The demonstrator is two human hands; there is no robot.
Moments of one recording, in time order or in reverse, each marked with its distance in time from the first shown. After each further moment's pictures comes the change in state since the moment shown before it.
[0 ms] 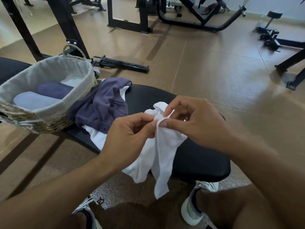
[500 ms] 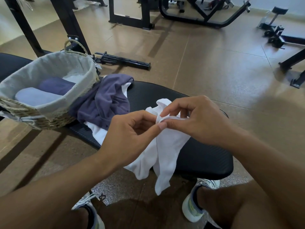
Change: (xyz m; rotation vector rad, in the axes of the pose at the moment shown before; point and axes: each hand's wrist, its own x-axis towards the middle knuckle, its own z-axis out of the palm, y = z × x) left_hand -0.005 0.007 -0.003 0.095 0.011 0.067; right_hand 0.003 0.001 0.001 -0.088 -0.062 -0.048
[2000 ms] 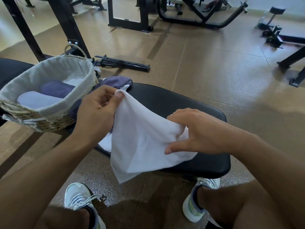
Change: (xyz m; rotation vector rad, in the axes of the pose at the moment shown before) left_hand 0.033 -0.012 -0.049 0.175 0.324 -0.147; right_hand -0.015 0.005 -0.006 -0.309 -0.297 -0.051
